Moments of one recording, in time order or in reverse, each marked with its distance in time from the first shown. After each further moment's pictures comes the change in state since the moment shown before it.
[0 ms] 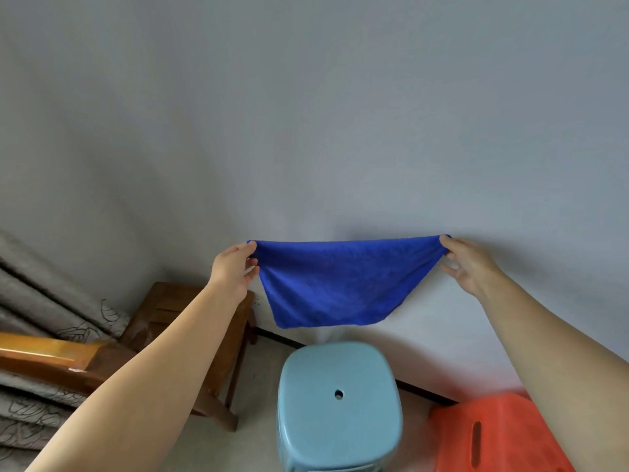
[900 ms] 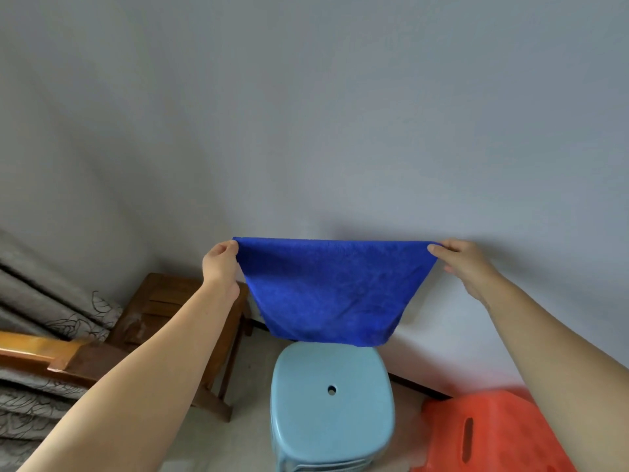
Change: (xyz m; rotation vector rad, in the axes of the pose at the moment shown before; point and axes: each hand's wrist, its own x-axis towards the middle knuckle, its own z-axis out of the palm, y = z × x) left_hand 0.029 -0.020 0.000 0.079 0.161 0.104; right_hand 0.019 0.015 -0.014 -0.354 -0.094 -0.150
